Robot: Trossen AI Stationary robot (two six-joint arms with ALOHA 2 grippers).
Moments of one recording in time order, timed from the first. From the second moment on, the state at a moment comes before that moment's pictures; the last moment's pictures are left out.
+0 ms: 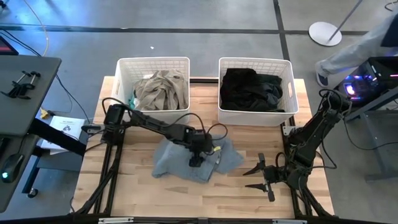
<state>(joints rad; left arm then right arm) -0.12 2.07 1.30 -0.40 0.04 0.01 0.99 1.21 0.58 0.26 0.78 0.39</state>
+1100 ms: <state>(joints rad) -0.10 1.93 1.31 -0.45 0.13 -0.14 0.99 1.21 0.58 0.26 0.76 0.42</state>
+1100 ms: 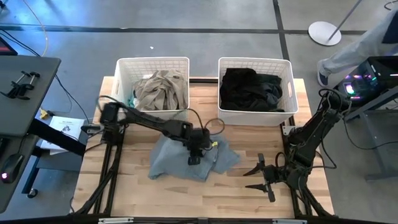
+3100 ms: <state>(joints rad) -0.04 1.85 1.29 -0.54 -0.01 0.11 0.92 1.21 0.58 0.23 0.74 0.43</state>
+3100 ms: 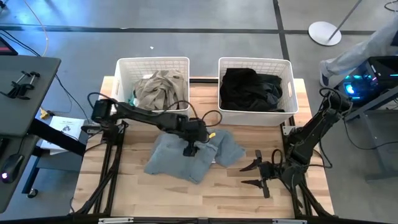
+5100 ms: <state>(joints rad) -0.23 1.27 1.48 -0.24 -0.71 0.70 0.95 1.21 0.58 0.25 0.64 0.39</state>
